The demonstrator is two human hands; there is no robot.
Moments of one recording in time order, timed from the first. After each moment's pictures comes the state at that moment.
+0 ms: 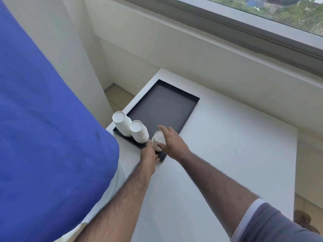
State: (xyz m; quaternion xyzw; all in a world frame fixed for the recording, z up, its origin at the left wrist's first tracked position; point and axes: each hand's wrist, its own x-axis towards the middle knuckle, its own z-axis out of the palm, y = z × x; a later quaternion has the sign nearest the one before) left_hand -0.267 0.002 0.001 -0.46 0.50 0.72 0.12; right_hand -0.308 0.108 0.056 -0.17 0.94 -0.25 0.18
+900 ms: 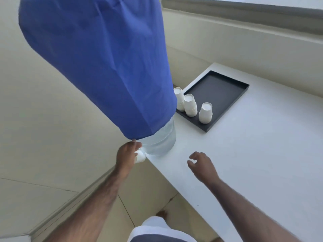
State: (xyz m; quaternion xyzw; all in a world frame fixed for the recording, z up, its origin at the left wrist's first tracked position) left_hand 0.064 -0.145 0.118 -0.42 0.71 0.56 -0.12; right_hand -0.038 0.121 0.049 -0.12 0.90 -0.35 0.23
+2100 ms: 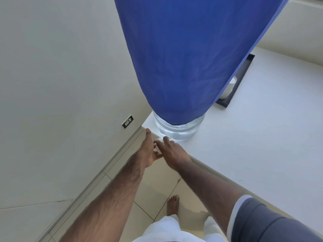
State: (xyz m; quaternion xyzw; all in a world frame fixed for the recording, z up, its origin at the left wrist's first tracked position) left_hand 0.062 -0.287 0.044 -0.42 0.50 0.72 0.23; right_hand 0.056 -0.157 0.016 -0.33 0.93 -0.08 0.14
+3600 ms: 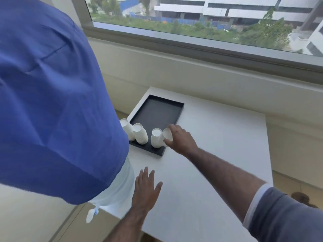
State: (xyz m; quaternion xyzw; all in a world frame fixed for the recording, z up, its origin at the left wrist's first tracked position) left_hand -0.050 -0.029 0.022 -0.03 0.97 0.18 0.14; right_hand -0.198 0.139 0.165 -0.11 0.97 -0.20 0.05
